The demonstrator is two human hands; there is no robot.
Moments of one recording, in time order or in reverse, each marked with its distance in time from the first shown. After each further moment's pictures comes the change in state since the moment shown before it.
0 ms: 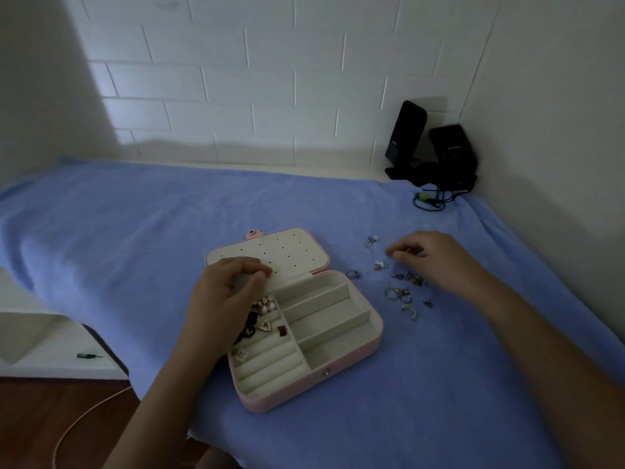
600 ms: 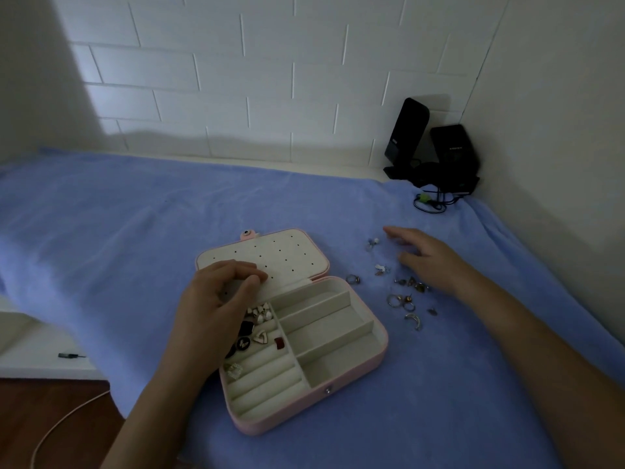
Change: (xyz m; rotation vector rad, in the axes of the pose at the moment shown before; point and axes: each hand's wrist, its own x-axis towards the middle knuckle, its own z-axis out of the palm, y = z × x) left_hand -0.001 -0.002 0.000 -0.064 0.005 0.015; right_hand 0.016 0.012 0.012 0.127 -0.053 0.063
